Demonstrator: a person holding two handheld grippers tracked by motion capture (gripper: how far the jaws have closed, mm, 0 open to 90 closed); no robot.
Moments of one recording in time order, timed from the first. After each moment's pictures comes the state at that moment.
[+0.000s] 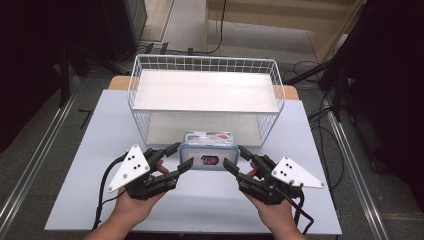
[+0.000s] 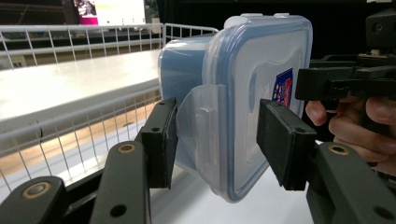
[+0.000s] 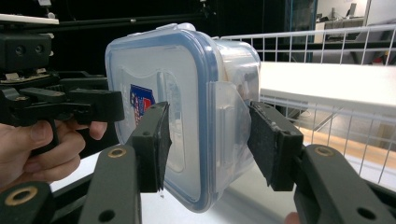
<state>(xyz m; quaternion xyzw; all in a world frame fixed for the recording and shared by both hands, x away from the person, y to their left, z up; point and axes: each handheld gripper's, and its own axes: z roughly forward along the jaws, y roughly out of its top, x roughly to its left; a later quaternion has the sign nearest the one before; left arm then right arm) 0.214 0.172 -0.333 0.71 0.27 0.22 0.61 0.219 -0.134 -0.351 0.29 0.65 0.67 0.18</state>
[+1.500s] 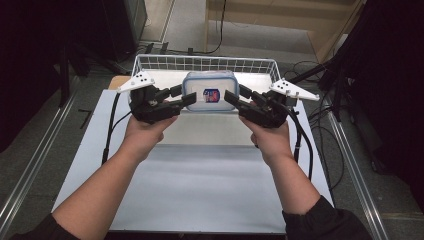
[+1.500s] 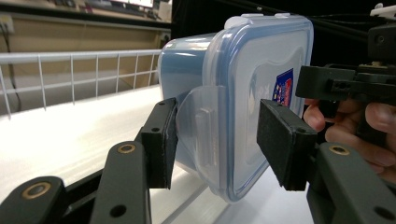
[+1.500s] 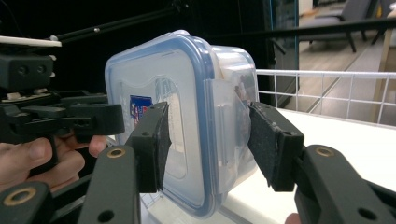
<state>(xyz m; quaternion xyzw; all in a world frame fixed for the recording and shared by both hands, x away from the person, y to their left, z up) 0.352 0.177 -0.279 0.70 0.35 0.12 0.61 0.350 -0.128 -0.281 0.36 0.66 0.65 0.14</state>
